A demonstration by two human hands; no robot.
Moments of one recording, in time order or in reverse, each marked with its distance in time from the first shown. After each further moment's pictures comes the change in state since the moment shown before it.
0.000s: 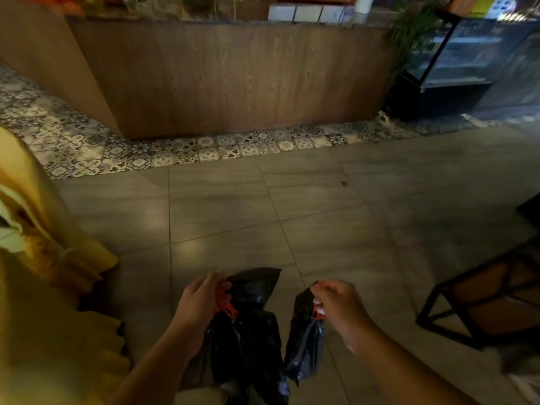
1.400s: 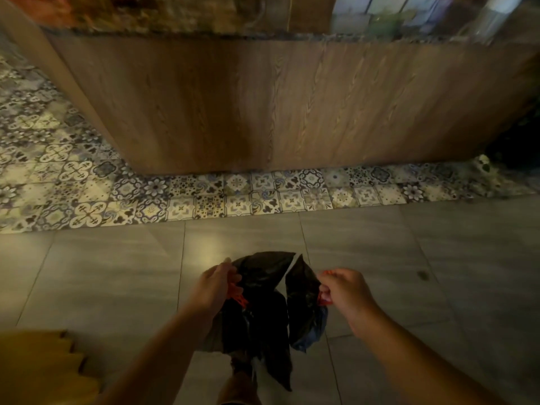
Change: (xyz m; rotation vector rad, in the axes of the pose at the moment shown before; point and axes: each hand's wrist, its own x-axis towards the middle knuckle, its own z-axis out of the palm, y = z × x) left_hand 0.726 0.435 0.141 0.123 0.103 -0.102; right_hand 0.731 -0.481 0.223 -0.010 -0.150 0.012
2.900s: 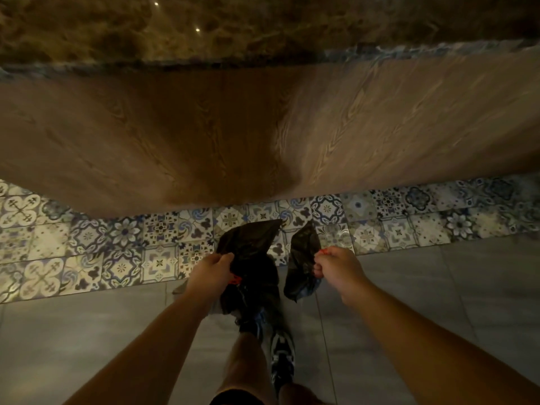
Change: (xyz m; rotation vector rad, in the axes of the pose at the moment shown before) left_hand 0.517 0.355 0.150 0.415 0.074 -0.146; right_hand 0.606 -0.291 0.074 -0.154 -0.043 0.205
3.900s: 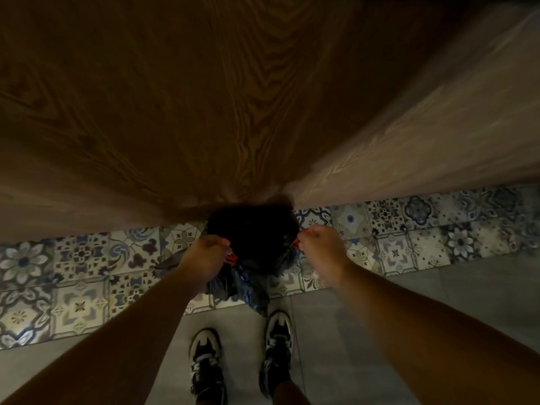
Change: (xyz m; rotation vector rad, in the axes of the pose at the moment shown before) left_hand 0.359 0.090 0.155 -0.223 -0.258 -0.089; right_hand 0.348 -0.068 0.024 -0.196 0.093 -0.030
